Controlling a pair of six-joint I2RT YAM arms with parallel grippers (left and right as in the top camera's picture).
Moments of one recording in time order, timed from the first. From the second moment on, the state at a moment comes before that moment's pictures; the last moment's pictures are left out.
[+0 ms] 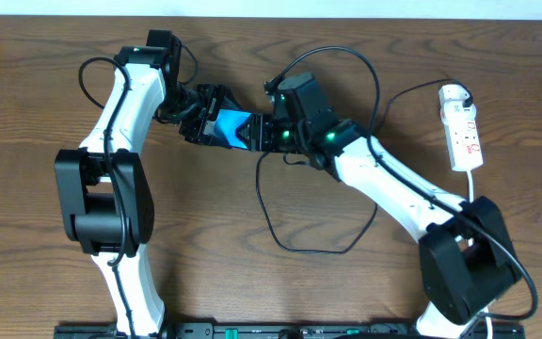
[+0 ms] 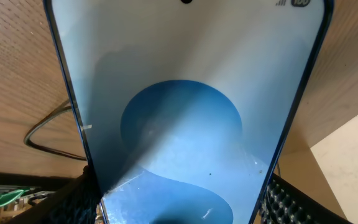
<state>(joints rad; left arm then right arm) -0.06 2.11 1.74 -1.16 0.72 -1.26 0.60 1.85 1.33 -0.25 -0.40 0.68</state>
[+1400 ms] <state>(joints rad) -0.06 2.11 1.75 -1.12 0.74 -1.16 0.51 1.92 1.33 -0.17 -0.41 0.78</state>
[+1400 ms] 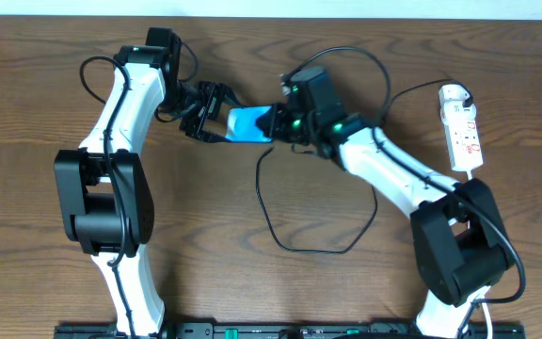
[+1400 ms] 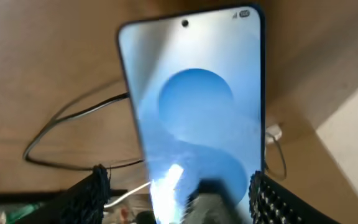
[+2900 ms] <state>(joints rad) -0.05 2.11 1.75 -0.52 1.02 -1.03 0.44 1.90 1.33 0.24 -0.40 1.57</state>
